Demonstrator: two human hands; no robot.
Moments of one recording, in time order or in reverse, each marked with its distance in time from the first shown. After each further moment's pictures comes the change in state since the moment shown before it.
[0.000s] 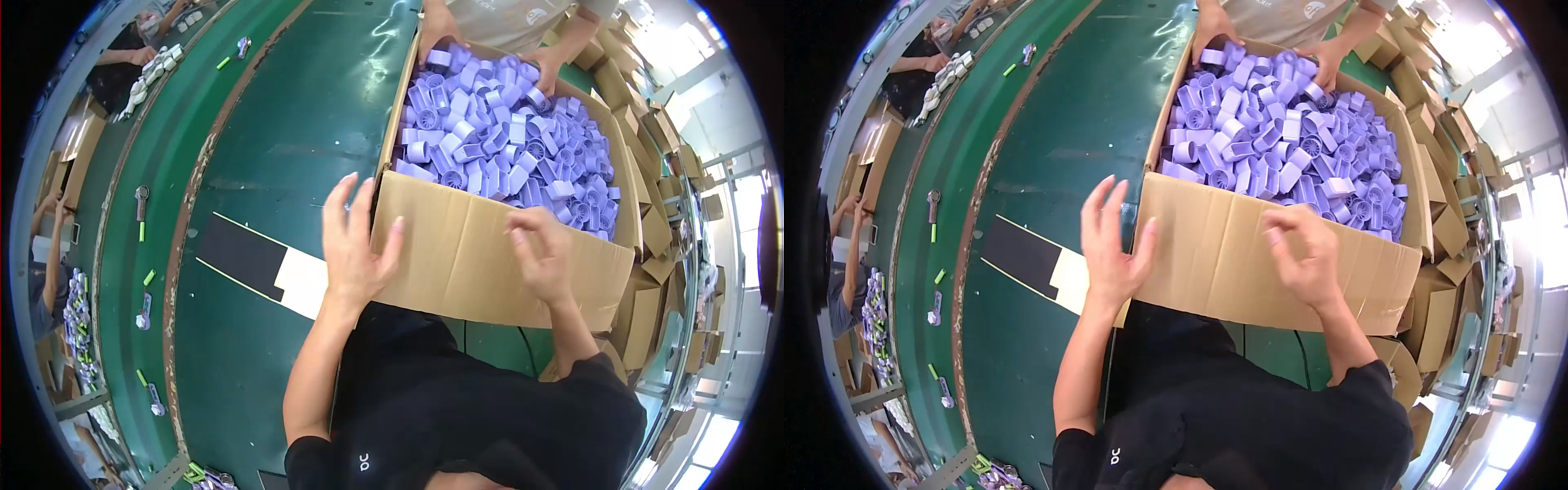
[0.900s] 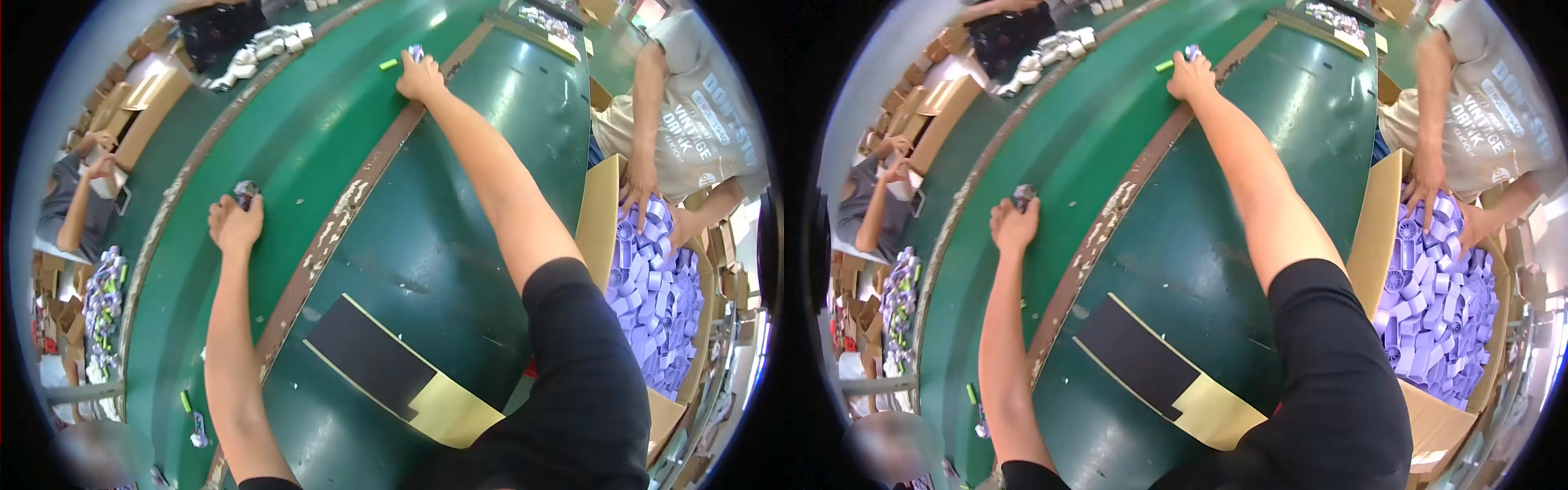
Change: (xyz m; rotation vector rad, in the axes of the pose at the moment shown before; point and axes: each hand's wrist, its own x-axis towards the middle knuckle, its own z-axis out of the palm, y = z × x) left_hand 0.108 -0.465 -0.263 1.110 0.066 -0.872; right_hand 0.555 0.050 0.593 -0.420 -0.169 -0.090
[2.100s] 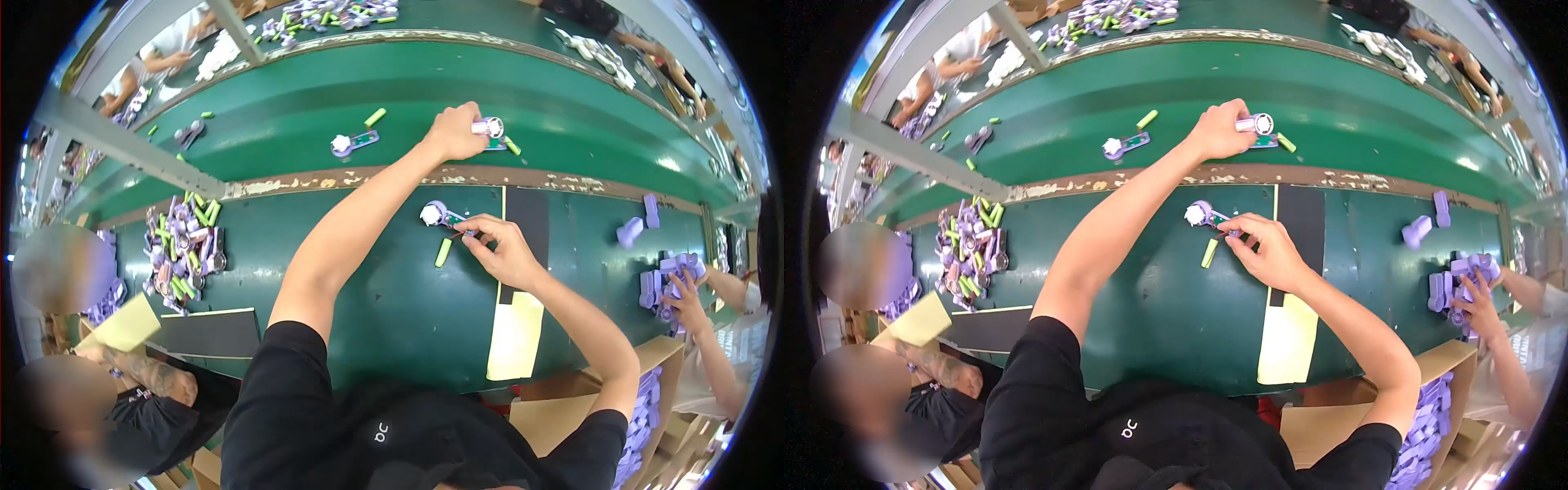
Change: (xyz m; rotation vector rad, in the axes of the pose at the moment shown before) left_hand -0.164 -0.128 -0.111 -0.650 -0.163 -0.124; right_hand -0.440 -0.226 -0.161 0.912 -1.108 -0.864
